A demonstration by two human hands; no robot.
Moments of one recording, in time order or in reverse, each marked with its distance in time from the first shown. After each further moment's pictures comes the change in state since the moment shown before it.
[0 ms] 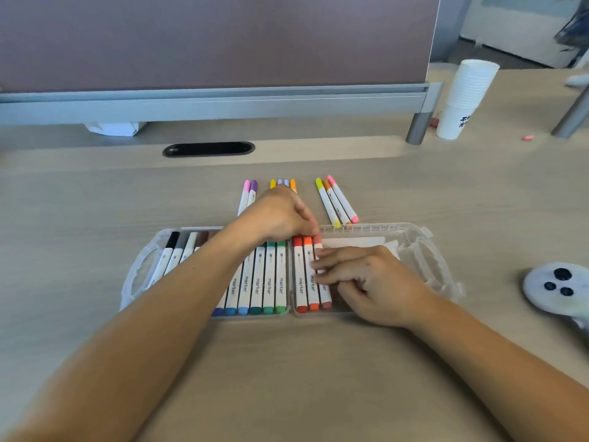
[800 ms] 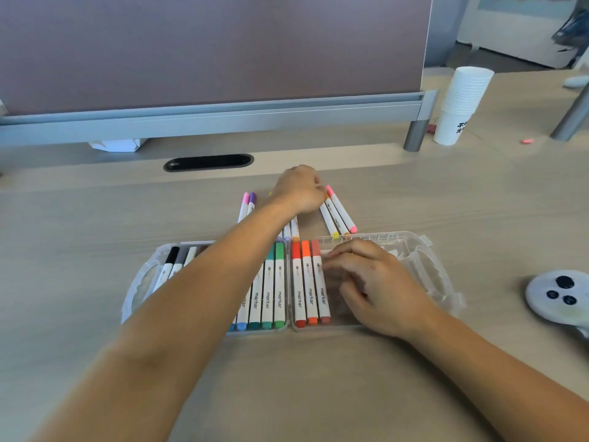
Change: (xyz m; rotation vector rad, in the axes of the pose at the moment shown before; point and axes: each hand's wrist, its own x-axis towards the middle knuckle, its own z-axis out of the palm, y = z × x) left_hand 0.077 0.027 0.004 0.189 0.246 0.048; right_hand -0.001 0.000 -0.006 -0.105 0.077 0.172
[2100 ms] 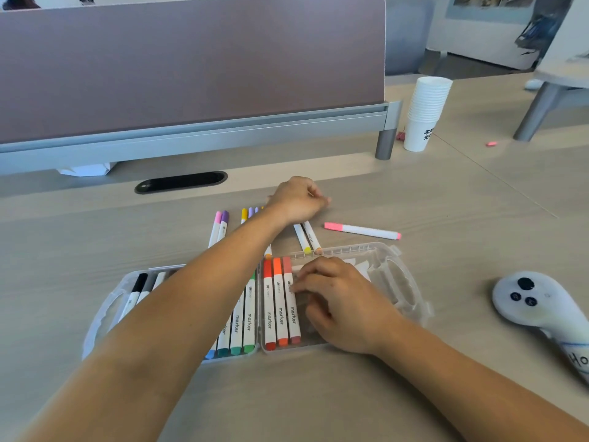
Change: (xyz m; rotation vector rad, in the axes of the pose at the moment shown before) left_hand 0.027 0.024 0.026 -0.106 -0.050 0.076; right_hand 0.003 -0.004 -0.003 -0.010 -0.169 0.084
